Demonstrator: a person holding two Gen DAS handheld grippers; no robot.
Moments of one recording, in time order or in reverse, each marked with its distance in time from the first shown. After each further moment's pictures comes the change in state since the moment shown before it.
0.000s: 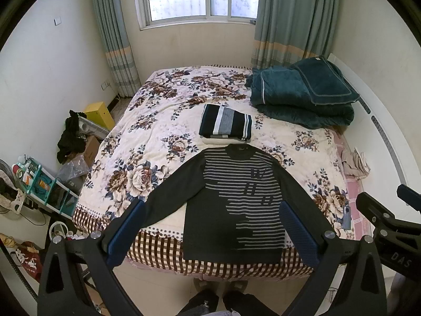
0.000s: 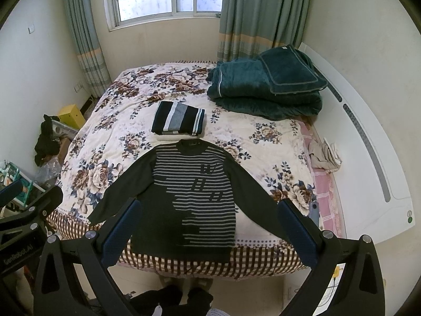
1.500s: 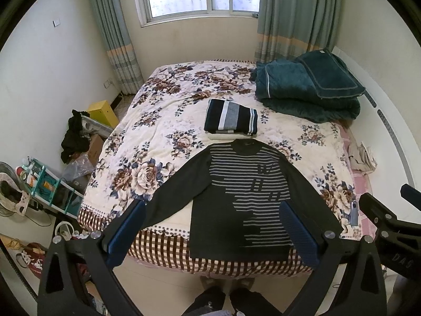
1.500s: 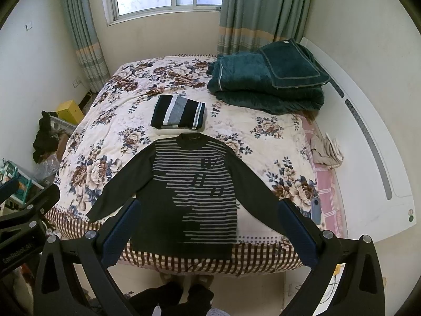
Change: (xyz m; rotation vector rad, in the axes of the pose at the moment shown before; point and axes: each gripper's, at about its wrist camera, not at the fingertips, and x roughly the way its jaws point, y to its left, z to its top) left arm 0.003 -0.005 0.000 0.017 0.016 0.027; right arm 0.012 0.005 -0.015 0.006 0.020 -0.005
